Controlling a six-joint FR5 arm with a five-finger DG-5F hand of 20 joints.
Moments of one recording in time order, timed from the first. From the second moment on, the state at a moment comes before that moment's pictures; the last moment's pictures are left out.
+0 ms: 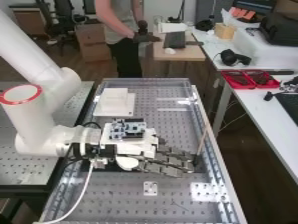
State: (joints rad) arm 1.26 -2.14 -1.82 -2.37 -1.85 -0.82
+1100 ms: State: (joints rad) arm 1.65 -1.87 -1.94 -2.28 -1.76 -0.59
